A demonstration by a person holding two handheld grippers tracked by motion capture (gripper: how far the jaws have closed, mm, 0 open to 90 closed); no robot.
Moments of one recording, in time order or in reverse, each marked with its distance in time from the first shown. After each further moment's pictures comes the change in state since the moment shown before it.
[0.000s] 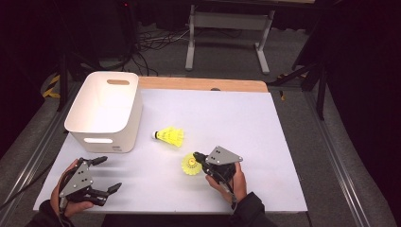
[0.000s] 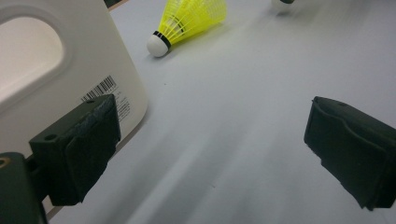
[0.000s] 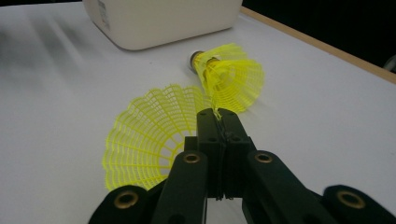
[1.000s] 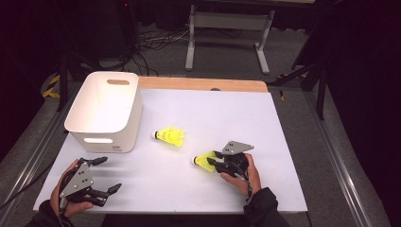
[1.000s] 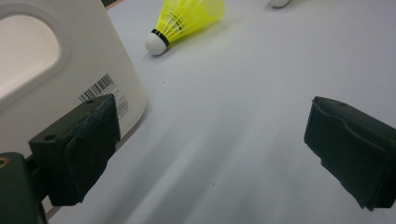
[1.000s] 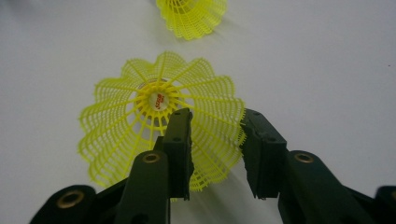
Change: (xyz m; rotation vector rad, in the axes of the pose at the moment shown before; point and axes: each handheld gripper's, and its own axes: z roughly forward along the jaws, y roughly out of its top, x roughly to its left) left arm 0.000 0.000 0.000 0.007 -0.005 0.007; right arm -0.055 -0.038 -0.001 0.176 0.060 0.092
